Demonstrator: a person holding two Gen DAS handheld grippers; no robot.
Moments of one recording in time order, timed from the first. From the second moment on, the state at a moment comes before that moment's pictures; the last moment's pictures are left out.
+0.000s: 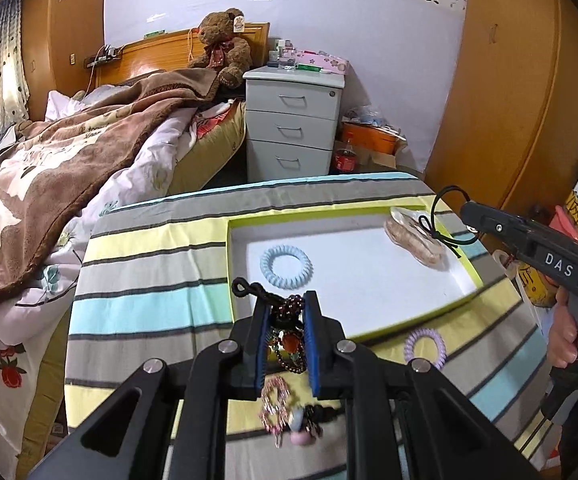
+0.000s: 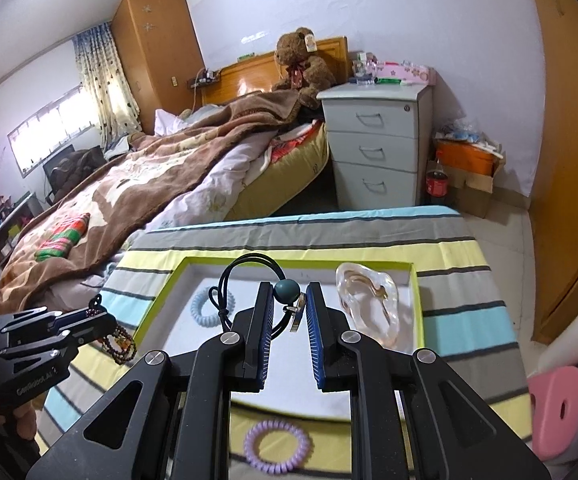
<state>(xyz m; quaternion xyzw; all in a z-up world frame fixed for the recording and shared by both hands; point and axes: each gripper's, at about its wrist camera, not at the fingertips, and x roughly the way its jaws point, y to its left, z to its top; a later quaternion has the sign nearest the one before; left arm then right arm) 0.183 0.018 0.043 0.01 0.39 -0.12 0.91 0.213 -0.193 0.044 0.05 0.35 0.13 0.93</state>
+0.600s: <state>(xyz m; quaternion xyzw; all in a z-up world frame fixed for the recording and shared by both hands) 0.240 -0.004 -0.005 0.01 0.44 -0.13 0.89 0.287 -0.178 -0.018 0.05 0.44 0.12 0.89</state>
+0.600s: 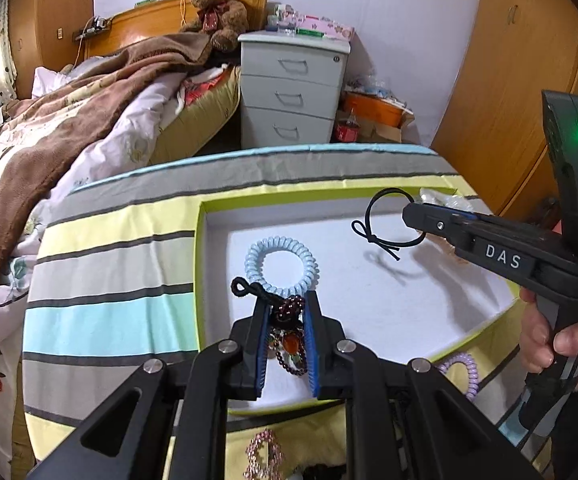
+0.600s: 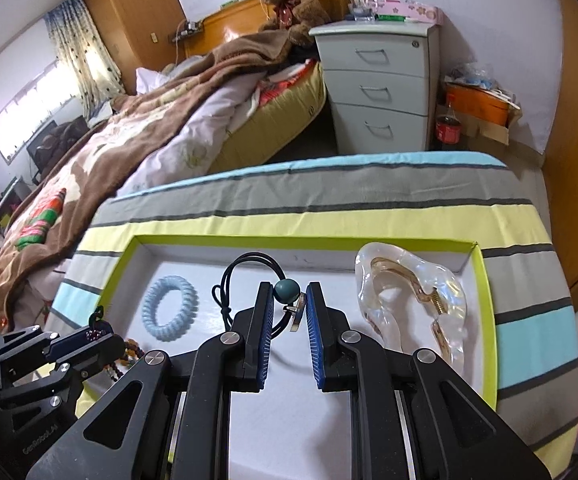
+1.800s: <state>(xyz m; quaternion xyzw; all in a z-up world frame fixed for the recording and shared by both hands) 0.262 -0.008 -0.033 0.01 0.47 -0.11 0.88 0.302 -0.167 -0.029 0.00 0.45 0.10 0.89</state>
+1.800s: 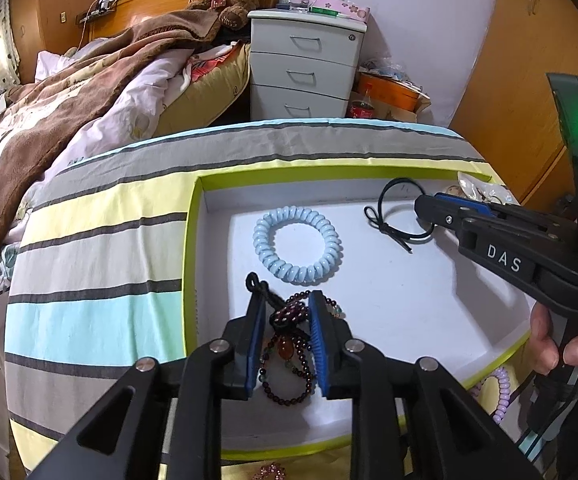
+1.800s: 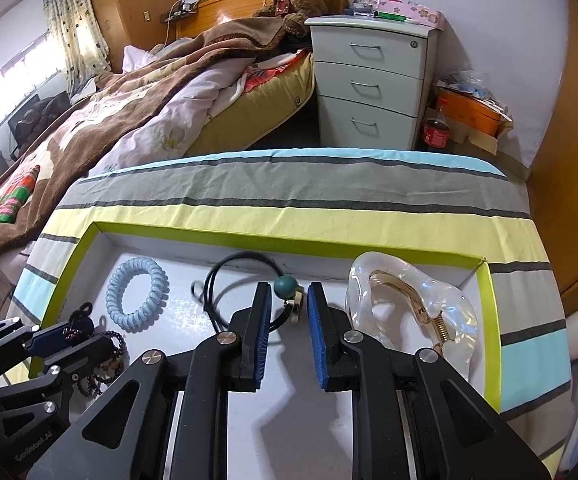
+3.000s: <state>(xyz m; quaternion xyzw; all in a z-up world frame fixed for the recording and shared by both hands) 0.211 0.000 0.006 0.00 0.43 -0.09 0.90 0.227 -0.184 0.018 0.02 0.38 0.11 0.92</state>
